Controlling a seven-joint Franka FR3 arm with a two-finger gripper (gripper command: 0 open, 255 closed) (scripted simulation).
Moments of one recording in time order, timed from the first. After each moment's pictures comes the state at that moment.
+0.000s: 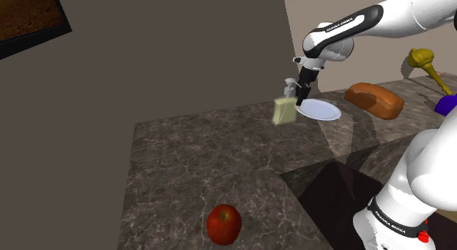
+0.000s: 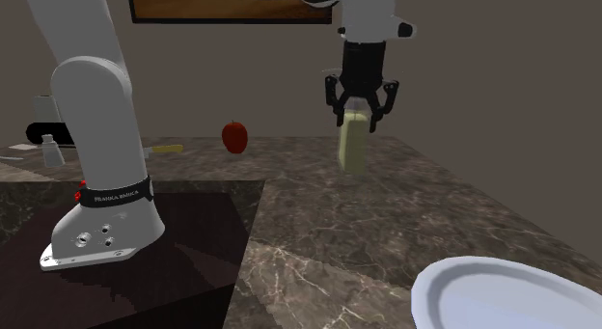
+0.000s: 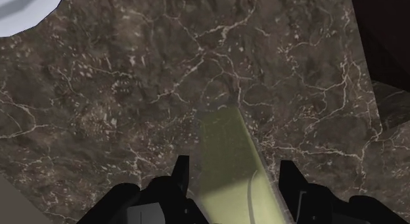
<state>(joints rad) 0.09 -0.09 -0.55 -2.21 0.17 2.12 -1.19</state>
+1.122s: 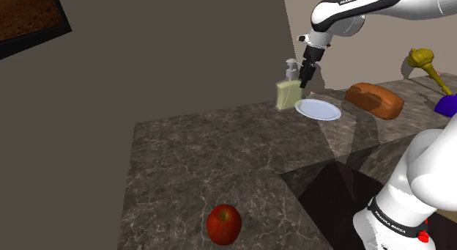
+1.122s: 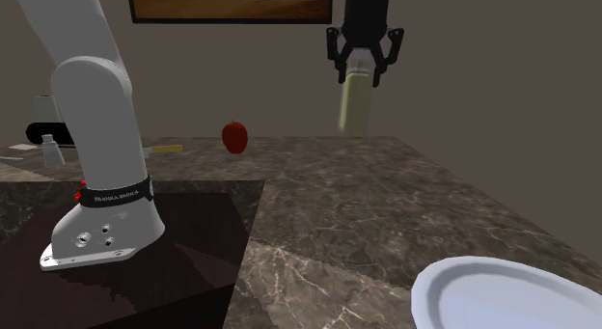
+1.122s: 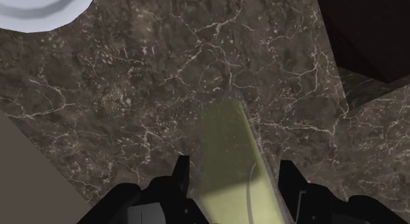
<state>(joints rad) 0.09 -0.17 -0.53 -2.05 0.11 1.90 -1.12</state>
